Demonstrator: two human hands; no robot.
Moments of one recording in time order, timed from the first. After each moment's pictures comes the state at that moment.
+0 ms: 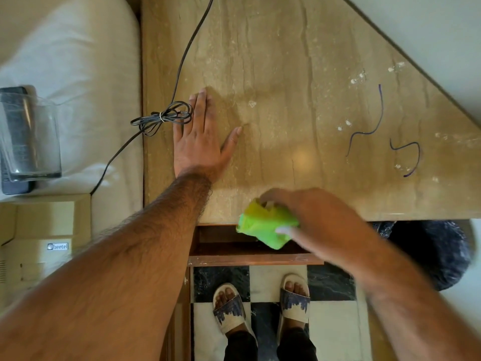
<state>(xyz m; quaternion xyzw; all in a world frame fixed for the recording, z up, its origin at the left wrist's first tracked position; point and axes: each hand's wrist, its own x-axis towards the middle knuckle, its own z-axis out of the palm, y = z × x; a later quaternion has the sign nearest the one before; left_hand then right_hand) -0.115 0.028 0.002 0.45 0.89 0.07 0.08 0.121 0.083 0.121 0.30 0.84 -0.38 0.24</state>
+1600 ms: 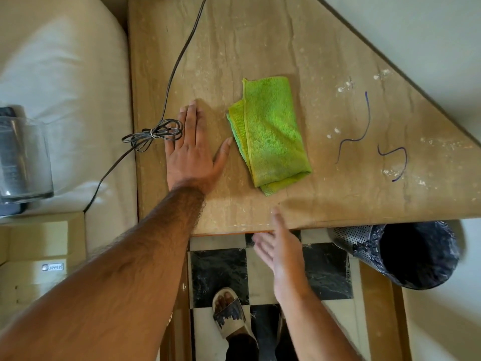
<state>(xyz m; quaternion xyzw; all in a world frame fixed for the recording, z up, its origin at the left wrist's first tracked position) -0.113 0.031 0.012 0.44 0.89 0.08 0.06 0.103 -0.003 0.066 0.69 0.19 -0.69 -0.12</state>
